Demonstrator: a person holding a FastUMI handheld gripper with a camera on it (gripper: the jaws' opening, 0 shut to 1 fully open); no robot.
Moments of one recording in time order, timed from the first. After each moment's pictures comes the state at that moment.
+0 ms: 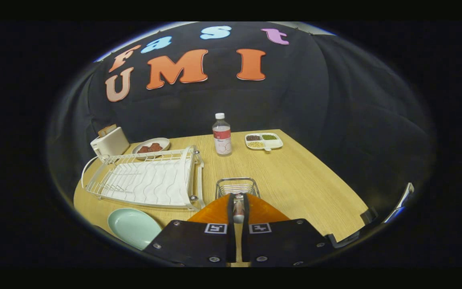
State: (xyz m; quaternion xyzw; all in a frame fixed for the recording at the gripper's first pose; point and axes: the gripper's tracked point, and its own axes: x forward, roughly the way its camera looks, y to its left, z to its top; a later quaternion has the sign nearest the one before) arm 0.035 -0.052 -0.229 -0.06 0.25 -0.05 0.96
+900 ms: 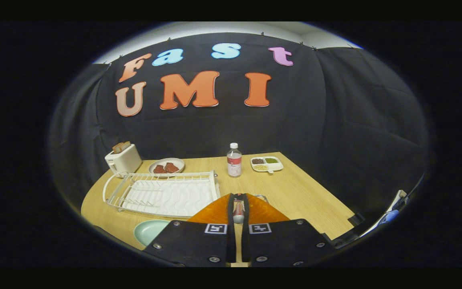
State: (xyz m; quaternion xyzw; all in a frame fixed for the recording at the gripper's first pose) arm -0.007 0.021 -0.141 -0.07 0.18 -0.05 0.98
